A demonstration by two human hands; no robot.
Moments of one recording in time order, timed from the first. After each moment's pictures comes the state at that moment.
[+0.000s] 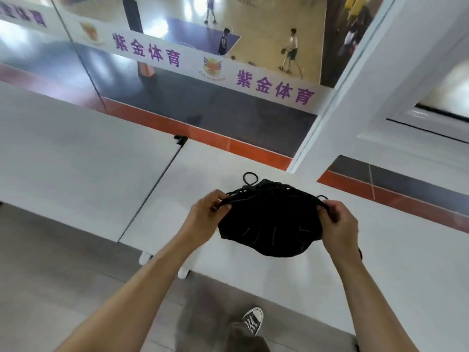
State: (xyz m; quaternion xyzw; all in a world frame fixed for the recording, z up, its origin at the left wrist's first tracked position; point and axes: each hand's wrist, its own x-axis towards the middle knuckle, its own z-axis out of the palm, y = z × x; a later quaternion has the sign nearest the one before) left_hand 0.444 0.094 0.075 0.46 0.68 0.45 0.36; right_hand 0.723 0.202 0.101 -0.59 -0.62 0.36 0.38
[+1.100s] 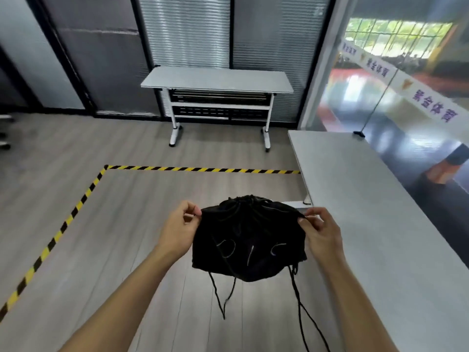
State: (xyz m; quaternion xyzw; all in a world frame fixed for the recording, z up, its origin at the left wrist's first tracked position) left_hand -0.121 -0.525 0.141 -0.14 0.83 0.54 -0.07; right_hand -0.160 -0.219 0.140 -0.06 -0.77 0.64 0.03
